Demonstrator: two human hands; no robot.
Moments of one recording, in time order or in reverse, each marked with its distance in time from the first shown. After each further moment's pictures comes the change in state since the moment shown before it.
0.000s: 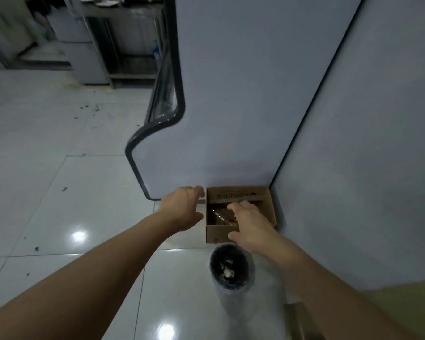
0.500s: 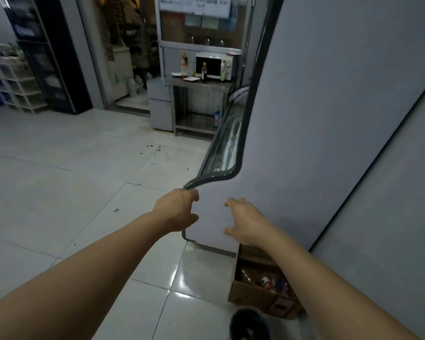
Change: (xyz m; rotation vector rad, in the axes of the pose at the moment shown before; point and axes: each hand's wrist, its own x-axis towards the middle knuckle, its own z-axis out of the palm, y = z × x) left_hand -0.099 -0.070 -0.148 0.014 0.242 -0.249; right_hand 0.003 -0.165 -0.098 -0.144 0.032 -0.303
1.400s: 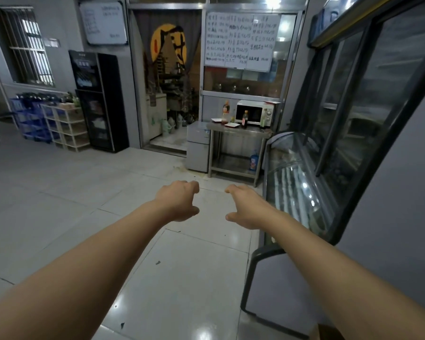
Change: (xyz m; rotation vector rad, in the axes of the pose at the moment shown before) left_hand 0.095 -0.345 -0.184 0.088 0.160 -0.039; right_hand 0.258 -0.315 -0.041 -0.112 0.161 -0.151
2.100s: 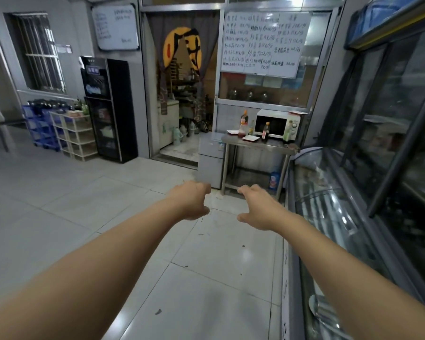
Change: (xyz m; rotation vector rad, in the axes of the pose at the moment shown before) left_hand 0.319 -0.100 0.002 0.001 -0.002 -0.016; right_hand 0.332 0.061 -0.015 -0.017 0.002 0.011
